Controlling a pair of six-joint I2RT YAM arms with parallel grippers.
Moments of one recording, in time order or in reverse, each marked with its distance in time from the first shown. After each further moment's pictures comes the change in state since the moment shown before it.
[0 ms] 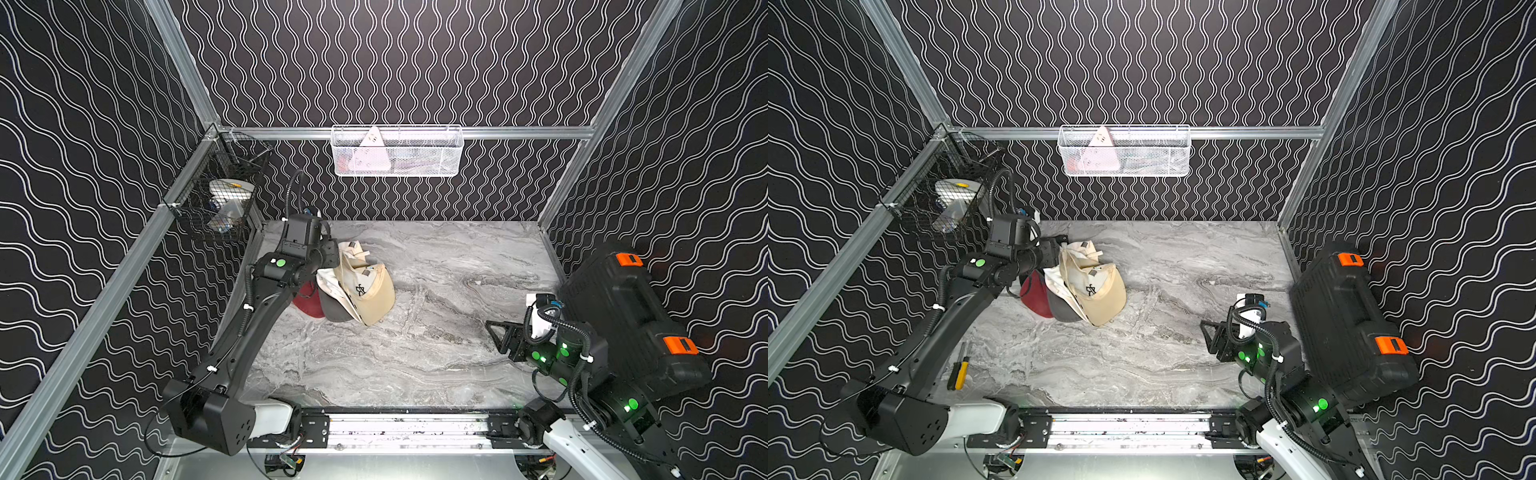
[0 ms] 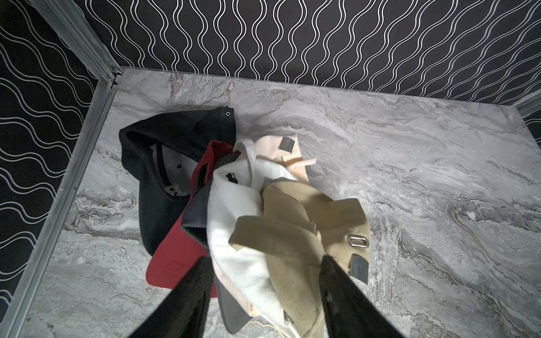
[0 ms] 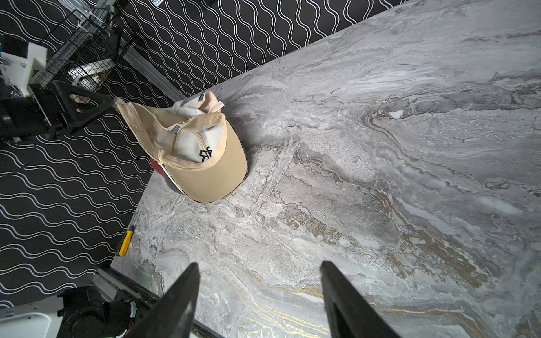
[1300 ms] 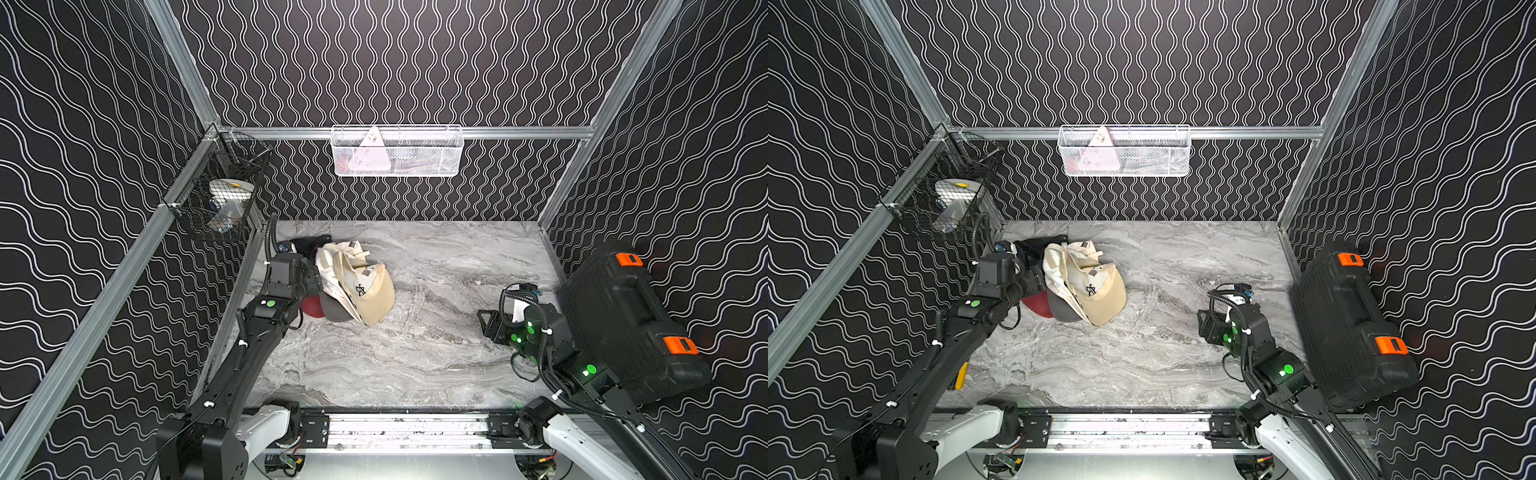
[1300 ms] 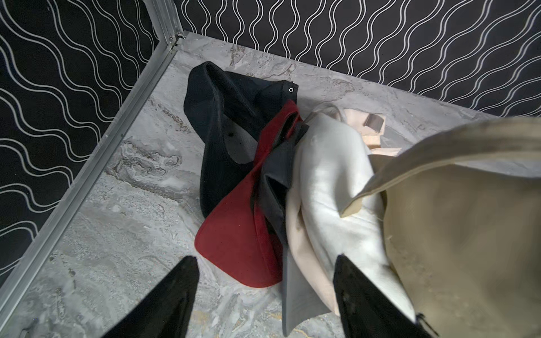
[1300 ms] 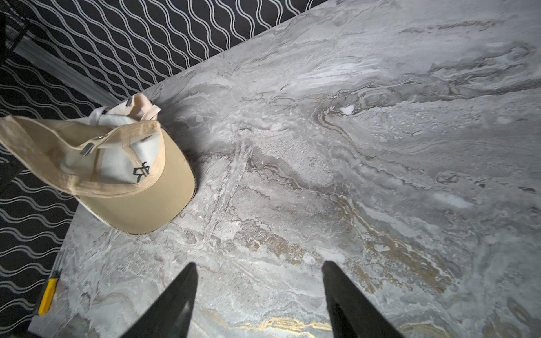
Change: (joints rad) left arm 0.130 -0.216 -0.470 0.278 -0.065 -0.018; right arm 0.000 0.200 -0.085 0.157 0.208 0.017
